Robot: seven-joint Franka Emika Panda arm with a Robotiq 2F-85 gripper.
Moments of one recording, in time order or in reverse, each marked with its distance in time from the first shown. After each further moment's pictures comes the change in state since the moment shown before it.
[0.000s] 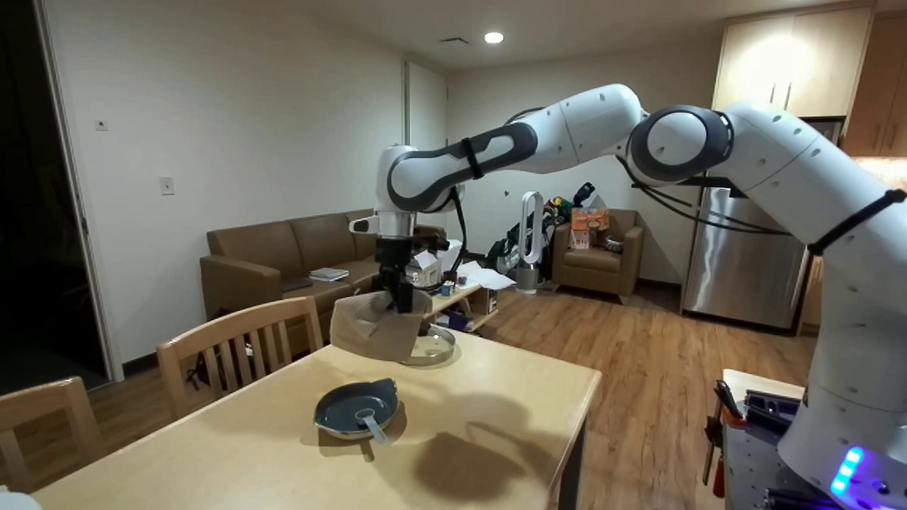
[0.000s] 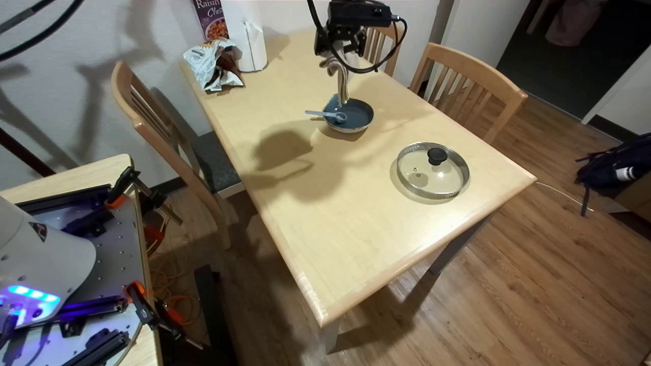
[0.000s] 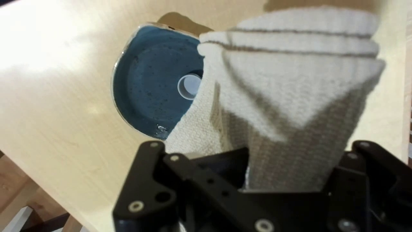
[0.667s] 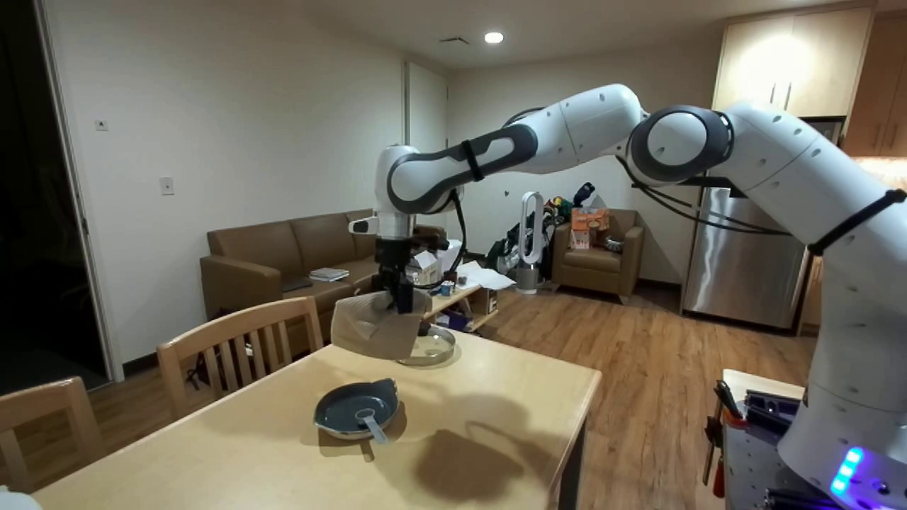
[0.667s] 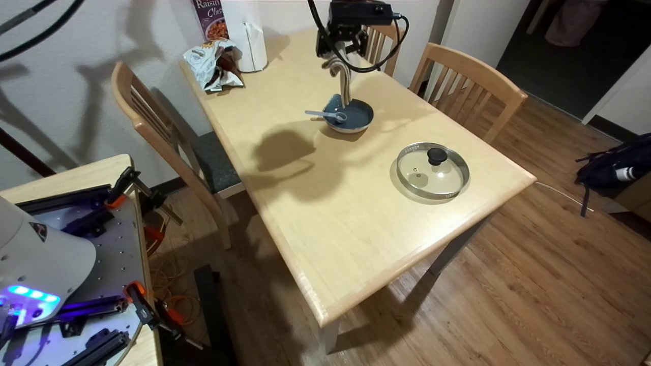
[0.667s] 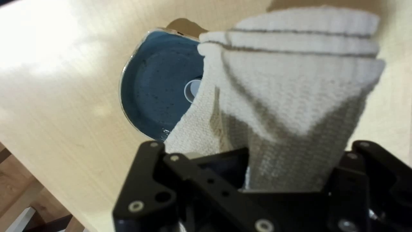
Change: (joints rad) arm 0.005 0.001 -0.002 0.000 -0.030 0.008 0.000
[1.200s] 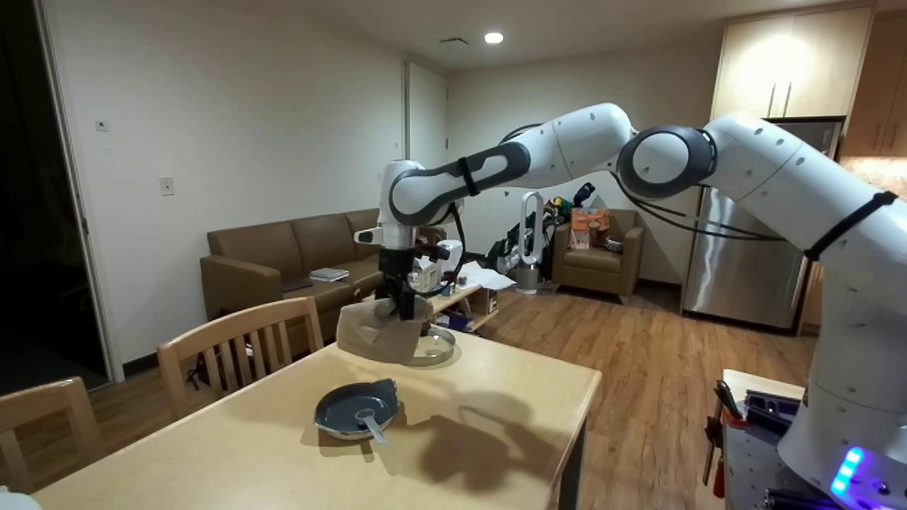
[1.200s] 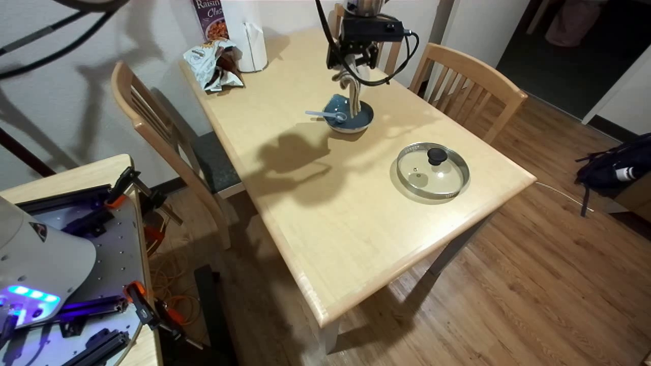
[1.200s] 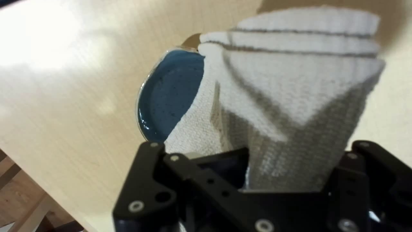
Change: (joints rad) arm -0.035 0.086 -0.001 0.082 0.000 0.005 -0.025
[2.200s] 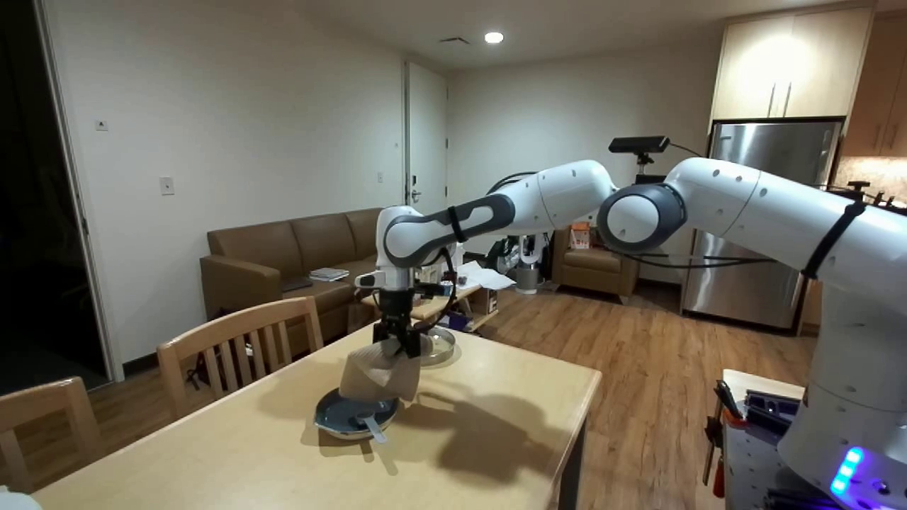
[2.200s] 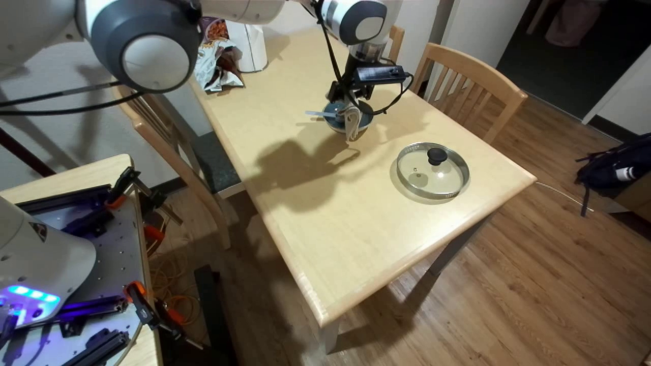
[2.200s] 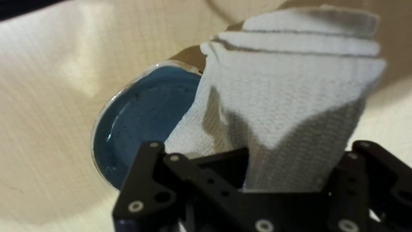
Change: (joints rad) arm -0.006 0.290 0.024 0.293 0.000 -0.107 -0.259
